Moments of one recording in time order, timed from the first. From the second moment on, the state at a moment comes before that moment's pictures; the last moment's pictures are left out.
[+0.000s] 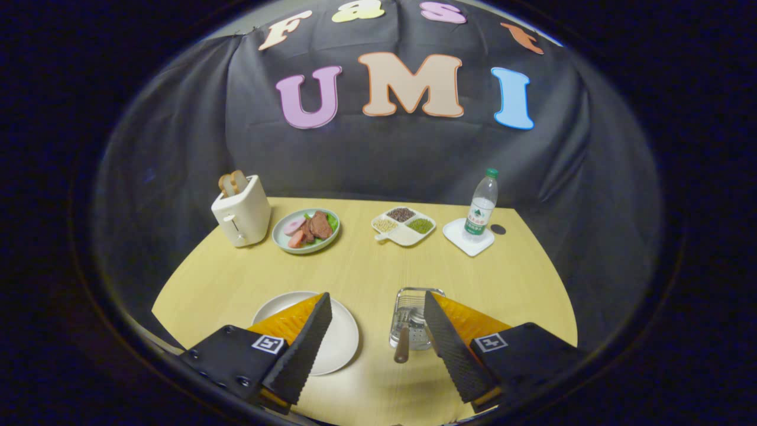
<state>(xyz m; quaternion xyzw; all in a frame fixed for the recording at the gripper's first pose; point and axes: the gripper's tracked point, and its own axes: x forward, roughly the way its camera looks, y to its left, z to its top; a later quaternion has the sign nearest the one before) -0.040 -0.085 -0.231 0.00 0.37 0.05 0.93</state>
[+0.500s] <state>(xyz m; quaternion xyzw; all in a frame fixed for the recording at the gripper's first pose) -0.036 -0.072 -0.158 0.01 0.20 0.04 0.98</state>
